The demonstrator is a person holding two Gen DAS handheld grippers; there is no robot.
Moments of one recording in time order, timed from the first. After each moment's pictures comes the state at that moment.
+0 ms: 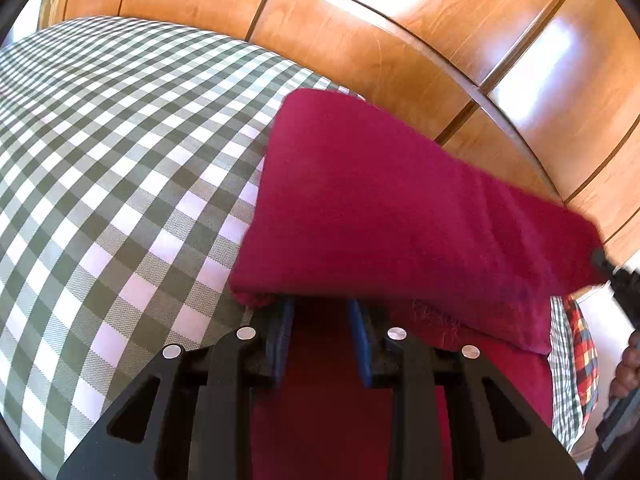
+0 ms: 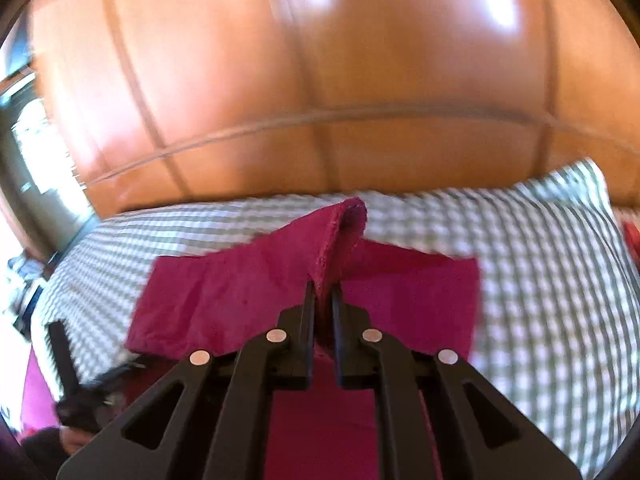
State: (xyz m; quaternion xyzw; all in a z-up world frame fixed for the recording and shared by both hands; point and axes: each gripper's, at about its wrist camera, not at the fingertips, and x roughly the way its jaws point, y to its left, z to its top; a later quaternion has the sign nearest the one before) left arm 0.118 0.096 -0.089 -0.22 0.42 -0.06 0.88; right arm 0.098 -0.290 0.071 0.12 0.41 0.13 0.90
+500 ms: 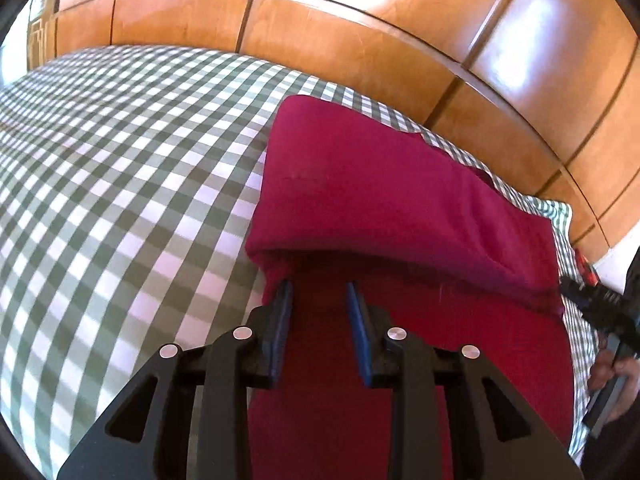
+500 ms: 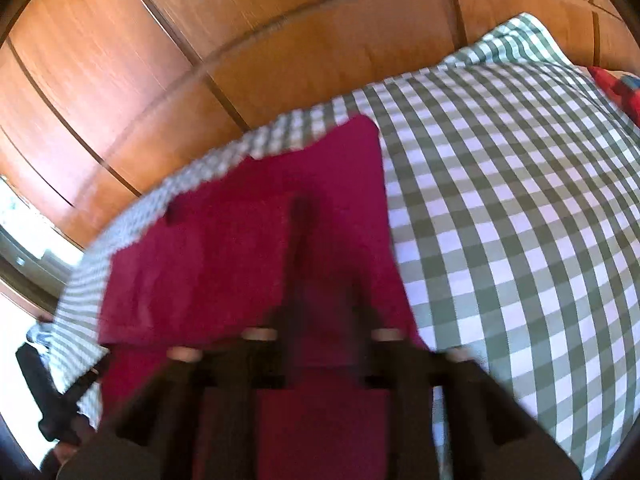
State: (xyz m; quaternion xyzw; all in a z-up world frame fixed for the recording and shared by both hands) left arm 0.088 0.087 -0.074 -0.15 0.42 -0.05 0.89; right arm 0.064 -0.352 0.006 0.25 0.44 0.12 0.85
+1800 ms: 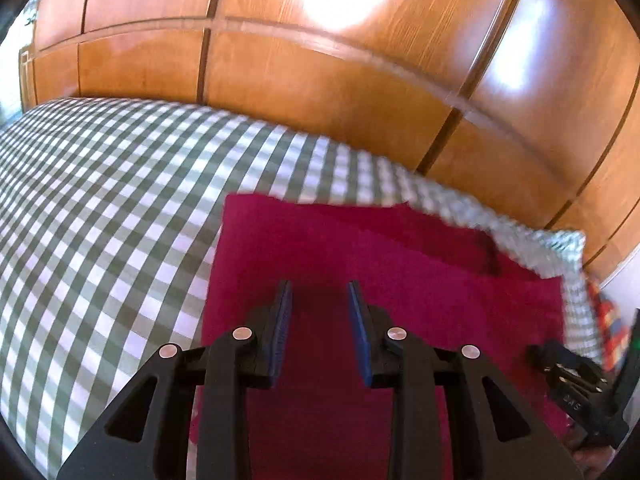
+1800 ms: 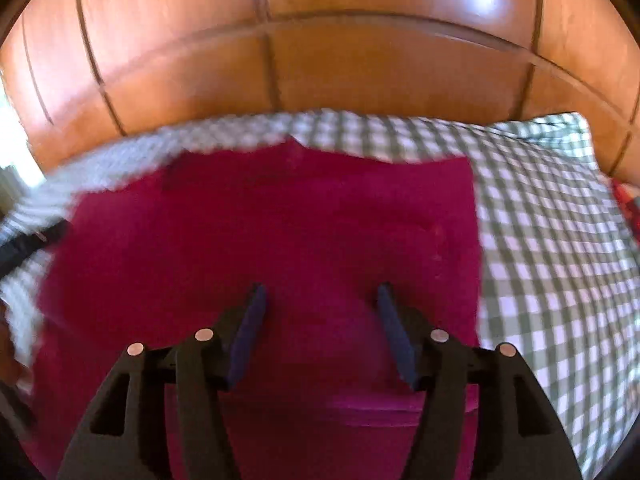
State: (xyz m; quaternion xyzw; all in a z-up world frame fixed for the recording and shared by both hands) left arm 0.188 0.044 -0.053 -0.12 0.41 -0.03 0.91; right arm 0.085 -0.267 -0.016 0.02 0.42 0.08 0.90
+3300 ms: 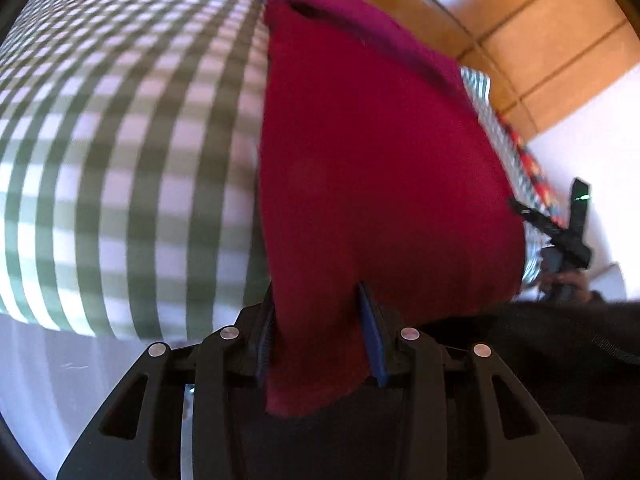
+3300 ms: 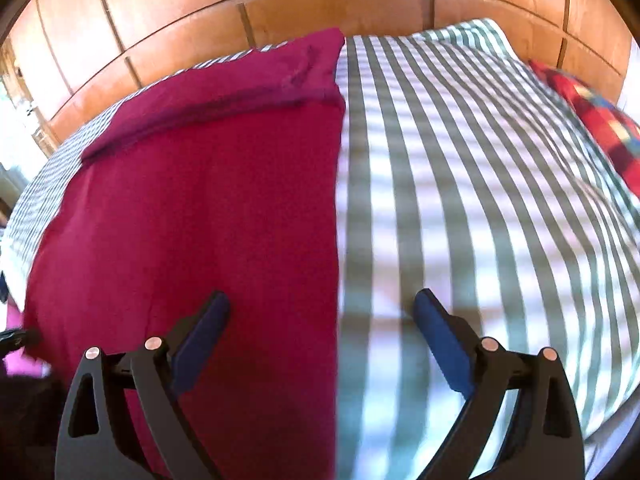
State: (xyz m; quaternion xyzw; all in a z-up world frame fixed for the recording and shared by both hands) left arm -0.115 0.103 -0.098 -0.13 0.55 -0.22 0.79; right arm -0.152 -0.364 -0.024 0.08 0.50 0.10 0.86
